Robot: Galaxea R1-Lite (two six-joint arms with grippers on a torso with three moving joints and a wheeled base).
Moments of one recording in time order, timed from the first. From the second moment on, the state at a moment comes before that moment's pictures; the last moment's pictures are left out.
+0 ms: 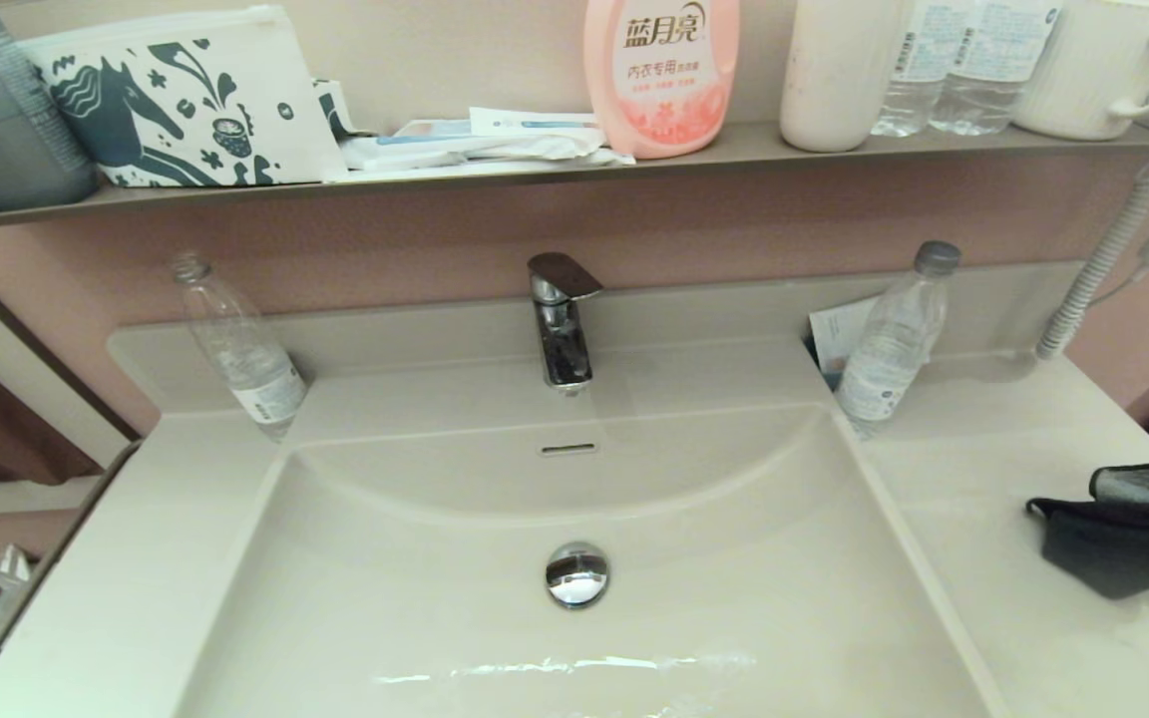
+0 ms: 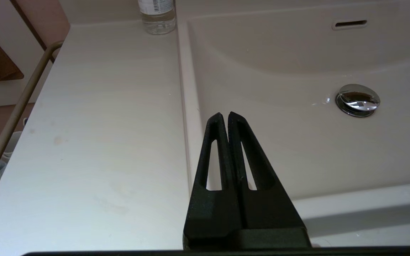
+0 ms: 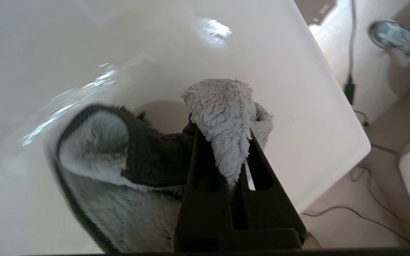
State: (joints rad) left arm 0.00 0.00 0.00 0.00 0.01 0.03; right arm -0.30 1.63 -1.15 0.41 -0.27 0.20
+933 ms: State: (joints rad) left arm 0.00 0.00 0.00 0.00 0.01 0.03; right arm -0.21 1.70 -1.20 0.41 -0.33 0.42
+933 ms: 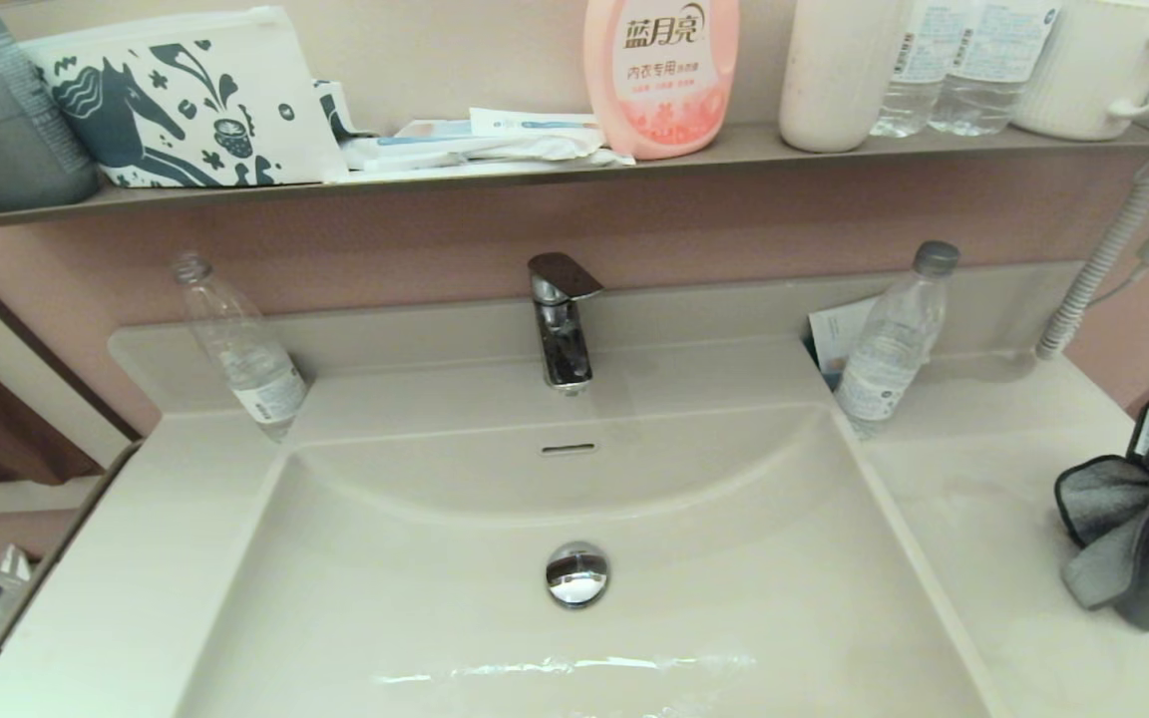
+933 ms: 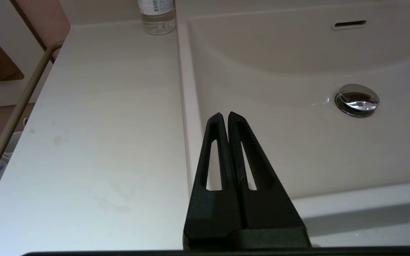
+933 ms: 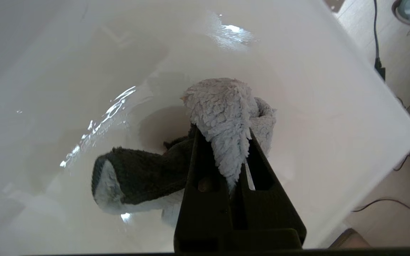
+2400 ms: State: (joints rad) left arm 0.00 0.00 0.00 0.00 0.01 0.03; right arm -0.21 1.64 -1.31 0.59 -0.40 0.54
